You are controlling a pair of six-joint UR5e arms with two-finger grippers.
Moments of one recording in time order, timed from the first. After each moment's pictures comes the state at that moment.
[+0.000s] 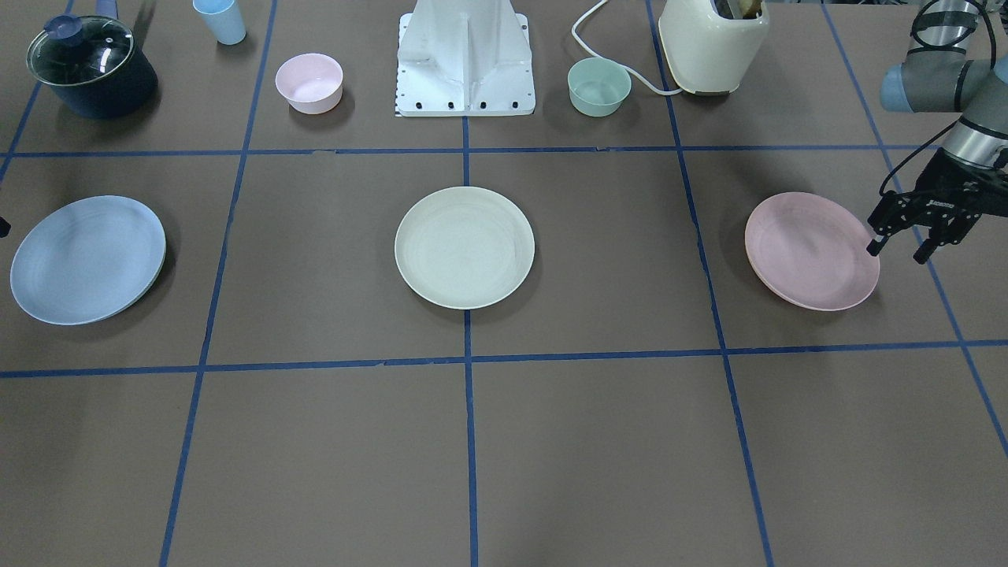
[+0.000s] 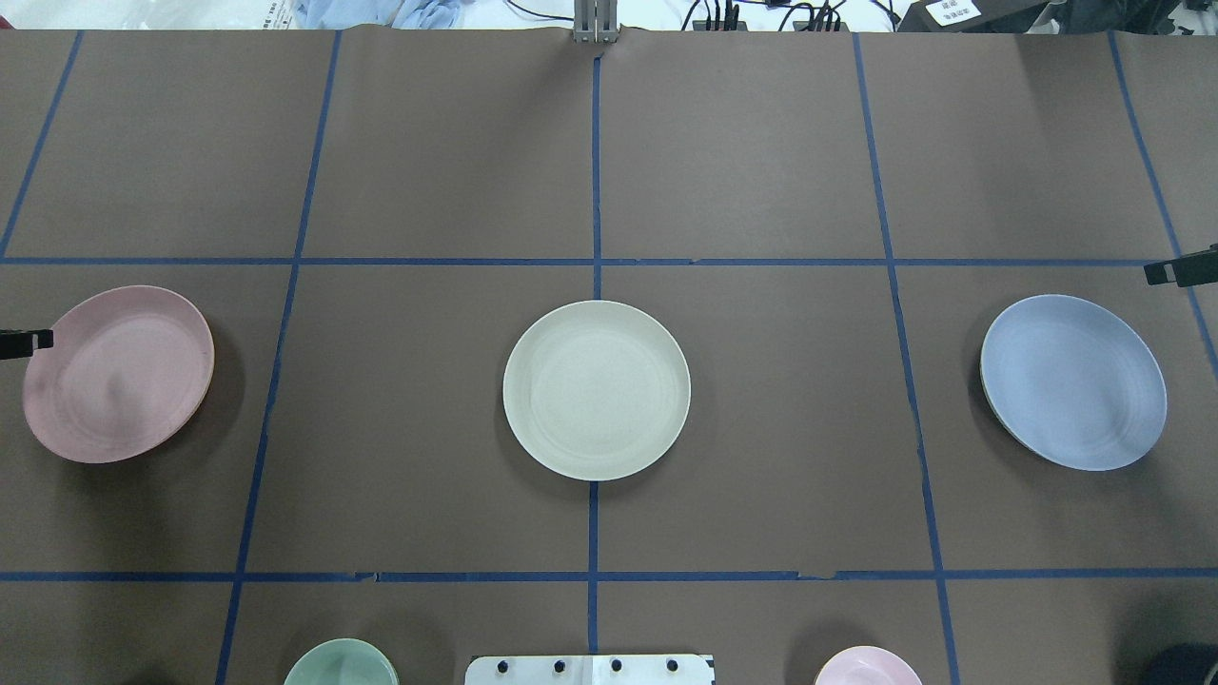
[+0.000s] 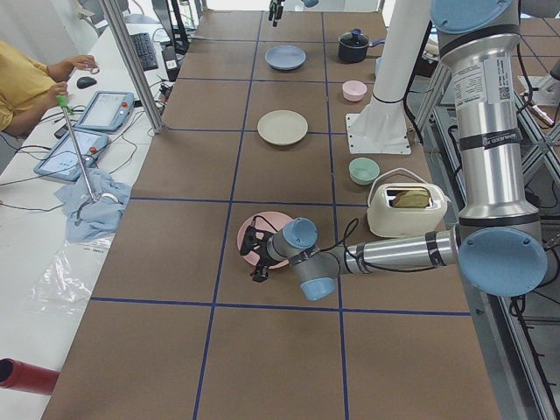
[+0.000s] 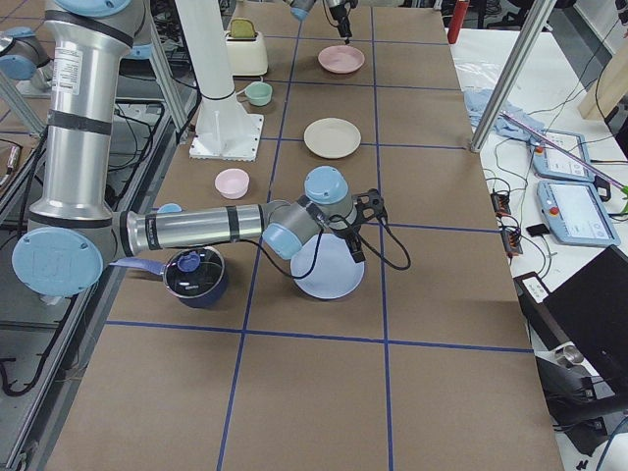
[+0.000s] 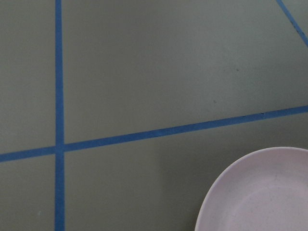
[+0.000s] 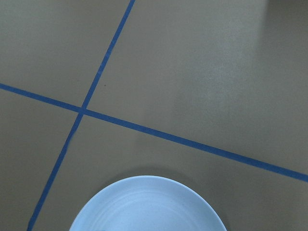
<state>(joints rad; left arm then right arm) -0.97 -1.38 -1.45 -2.88 -1.94 -0.87 1.26 -1.73 1.82 -0.90 2.29 0.45</state>
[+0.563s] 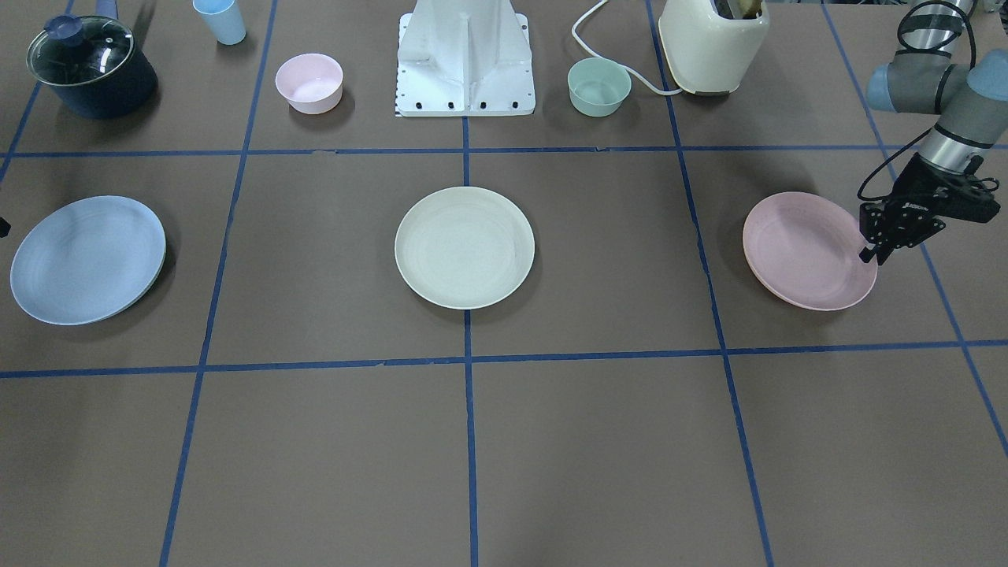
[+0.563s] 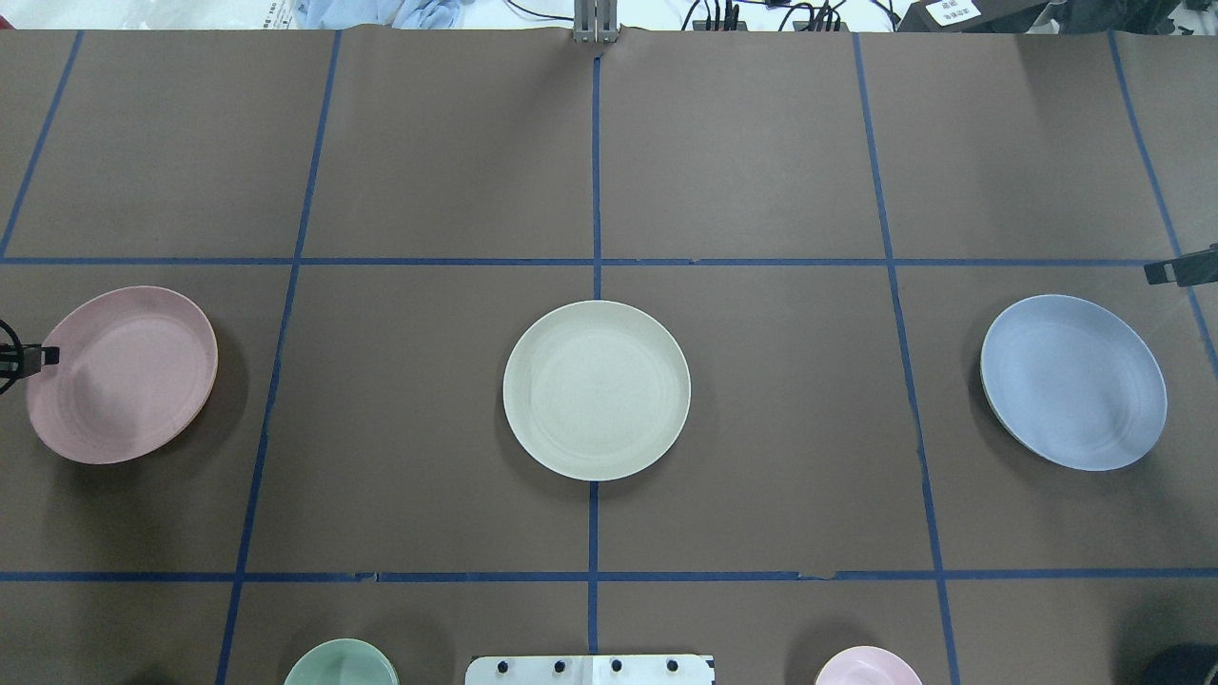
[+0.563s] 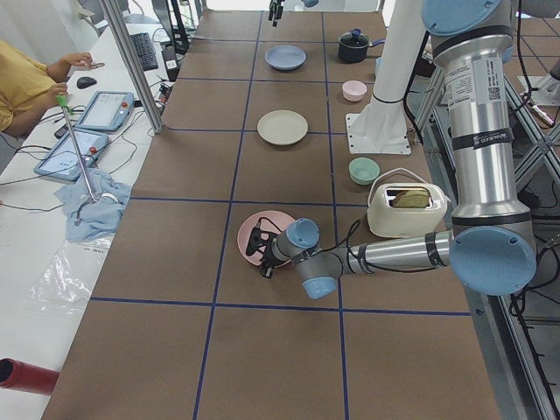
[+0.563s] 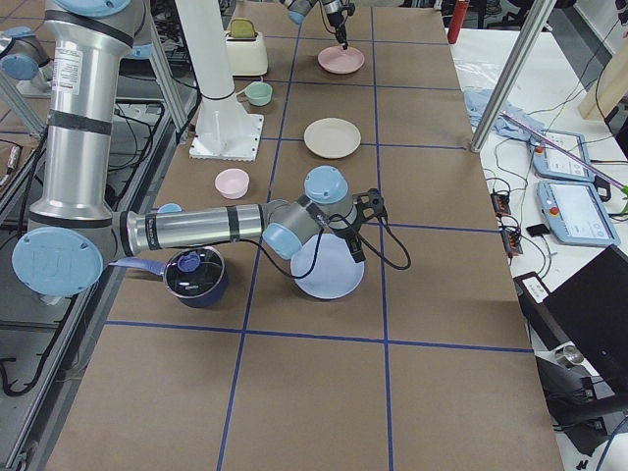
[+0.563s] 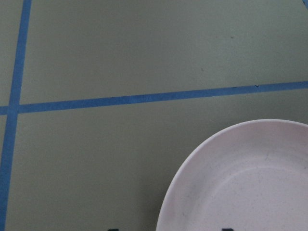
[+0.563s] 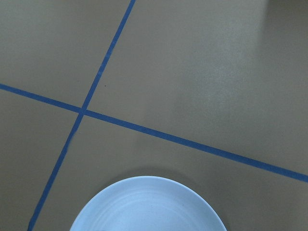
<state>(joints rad) -0.92 -1.38 -1.43 -2.88 -1.92 -0.87 1.26 -1.73 1.83 -0.90 2.29 0.45</state>
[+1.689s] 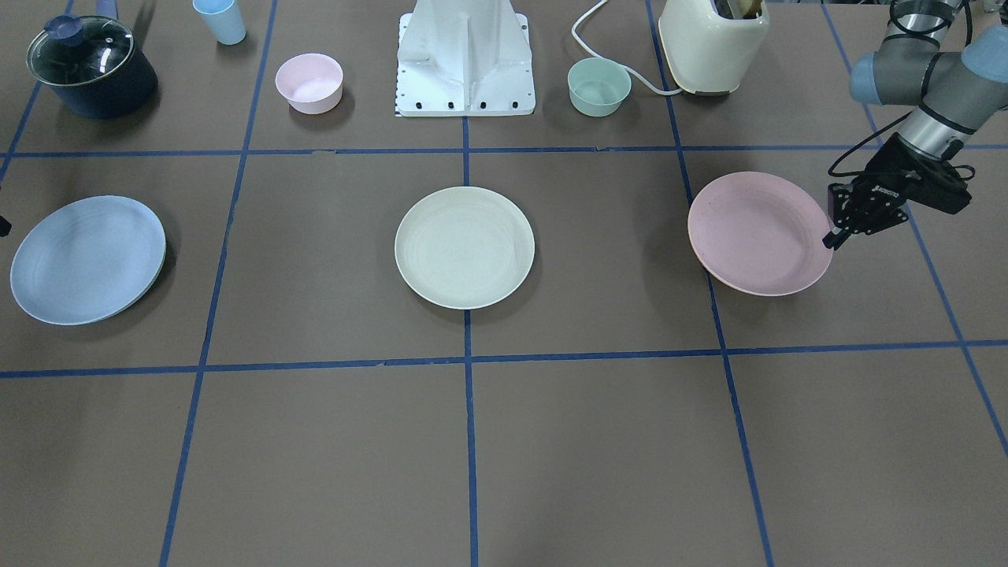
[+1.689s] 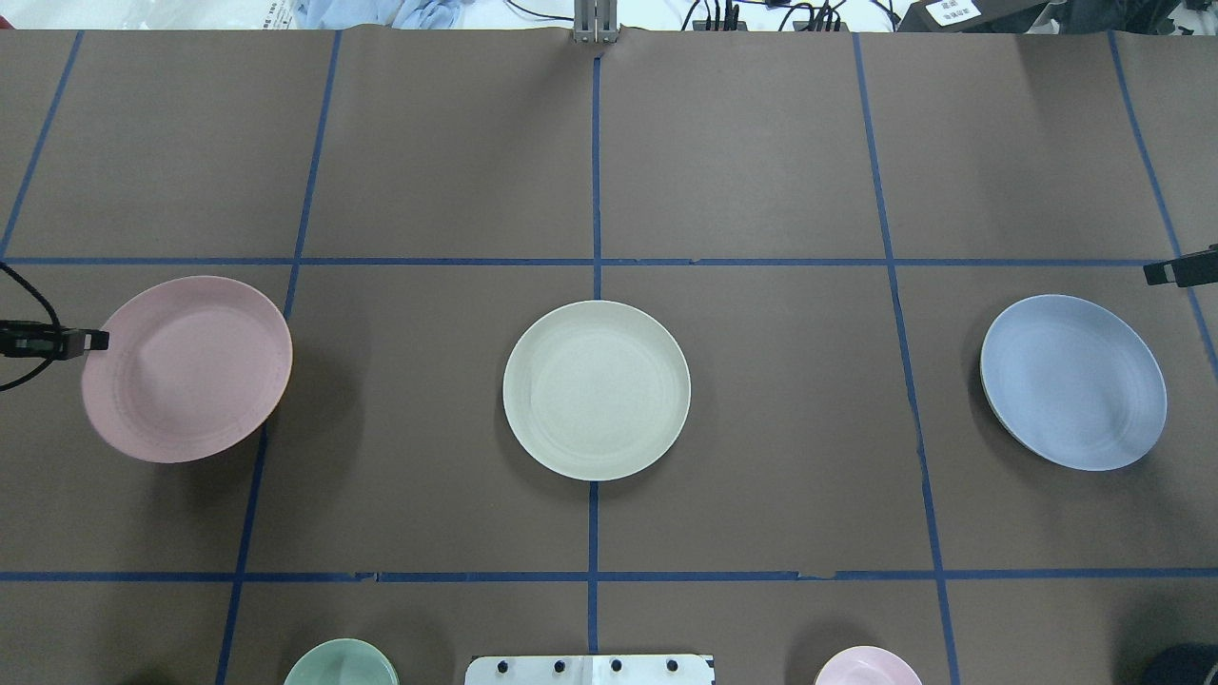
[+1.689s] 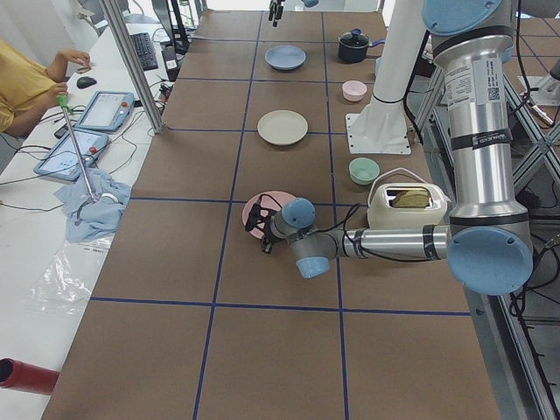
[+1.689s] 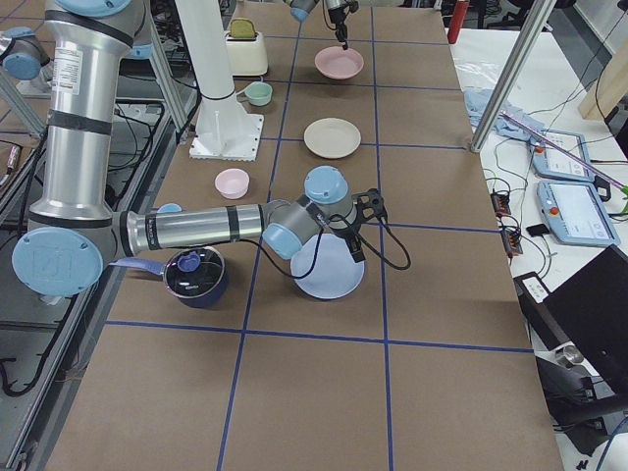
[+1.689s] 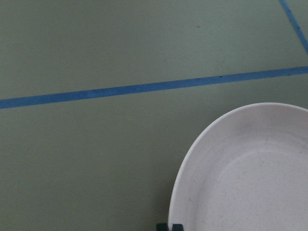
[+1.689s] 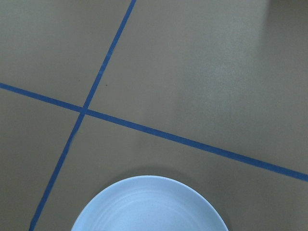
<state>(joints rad) -0.94 -1.43 -1.71 -2.64 -2.06 -0.88 1.26 -1.73 1.83 -0.89 2.30 0.46</state>
